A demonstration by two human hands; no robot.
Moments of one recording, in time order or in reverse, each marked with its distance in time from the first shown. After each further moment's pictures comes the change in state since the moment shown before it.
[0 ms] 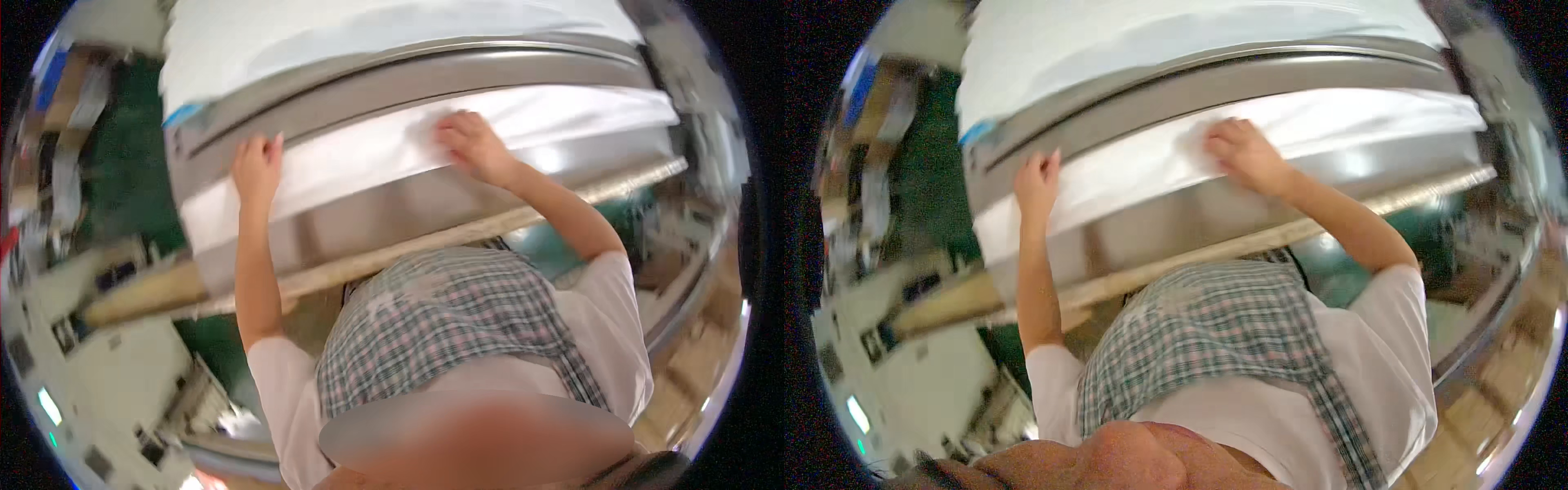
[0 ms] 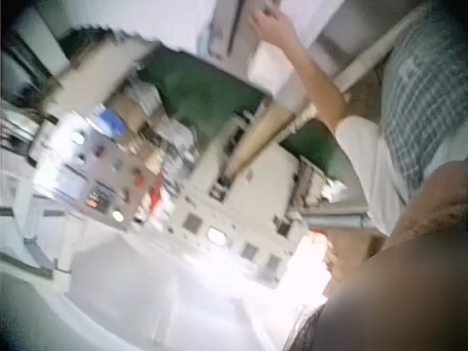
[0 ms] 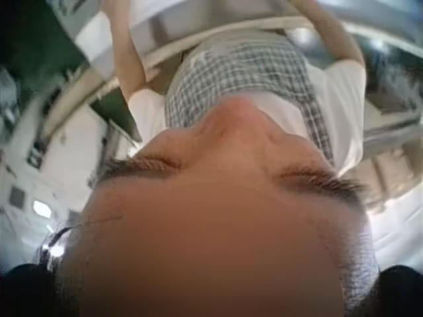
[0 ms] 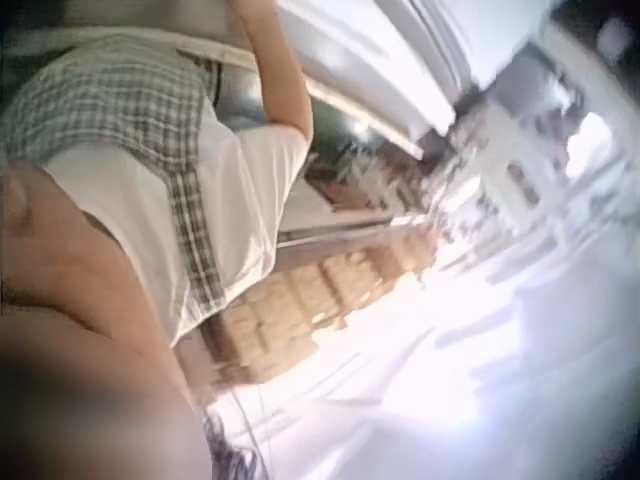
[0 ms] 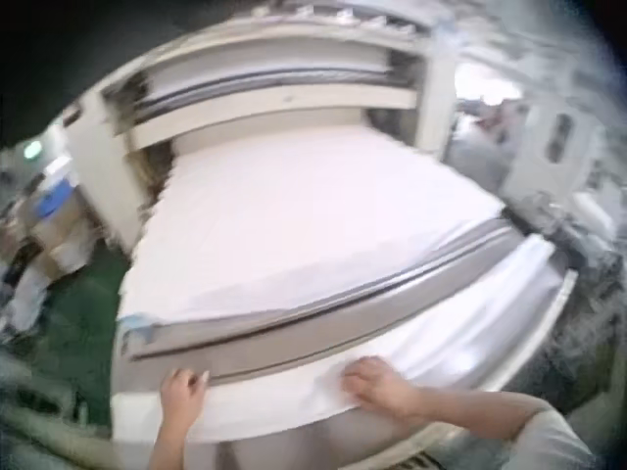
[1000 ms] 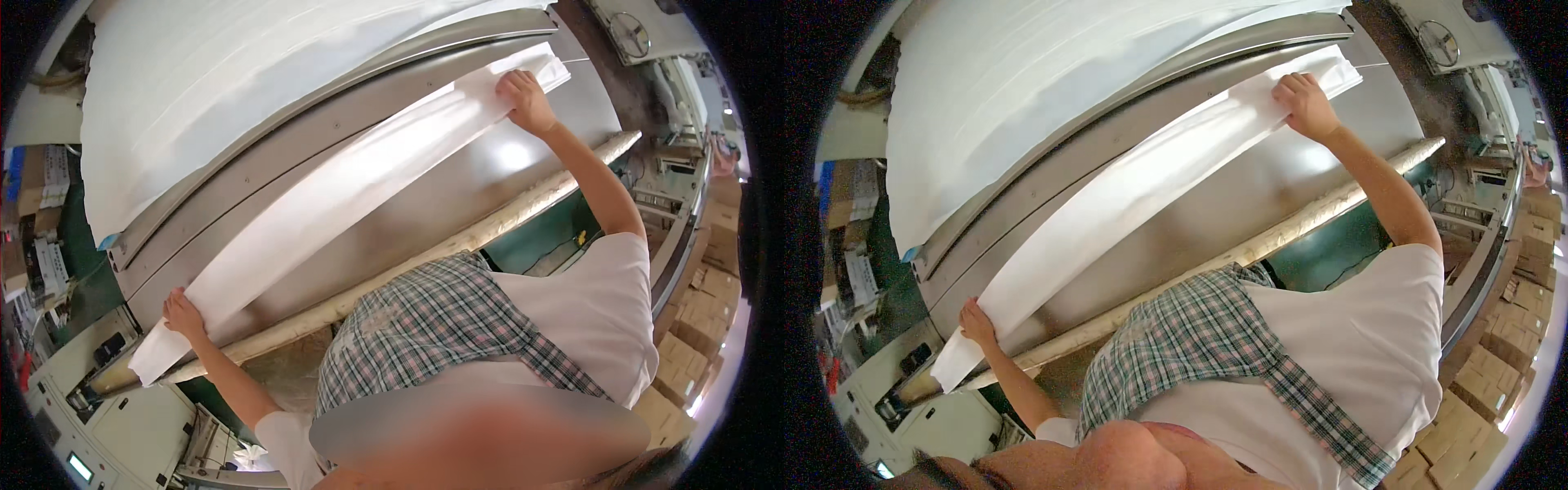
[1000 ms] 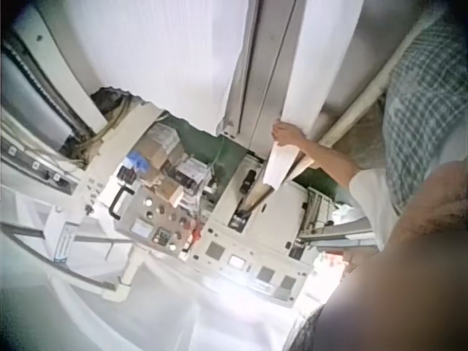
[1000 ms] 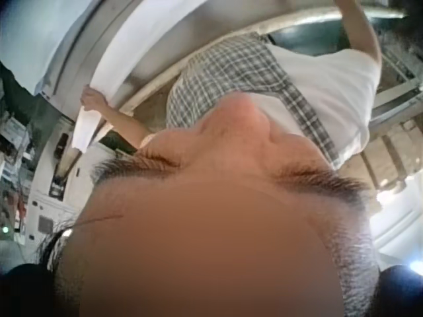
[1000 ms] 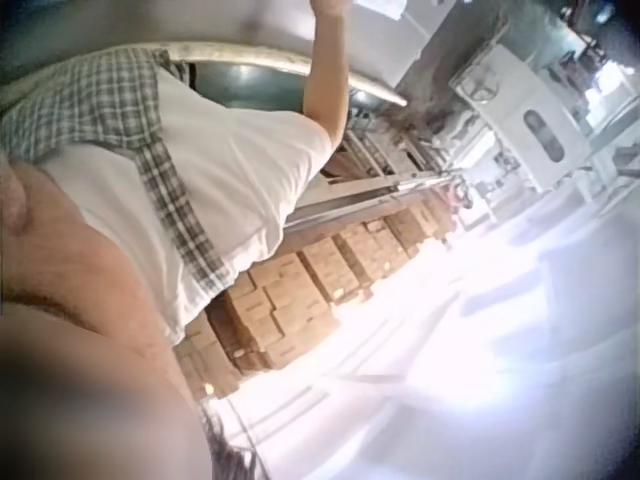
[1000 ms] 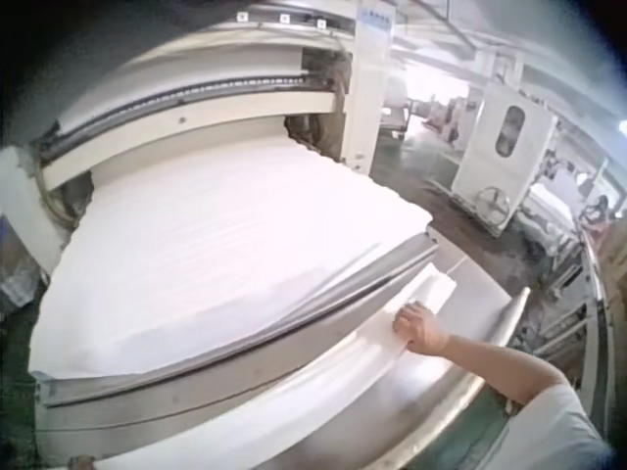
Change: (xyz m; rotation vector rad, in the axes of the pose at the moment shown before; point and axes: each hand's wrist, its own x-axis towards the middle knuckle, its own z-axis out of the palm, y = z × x) left_hand -0.119 -0.088 -0.047 0.509 -0.257 -0.577; right_hand -0.142 0.190 -0.142 -0.463 0.027 0.266
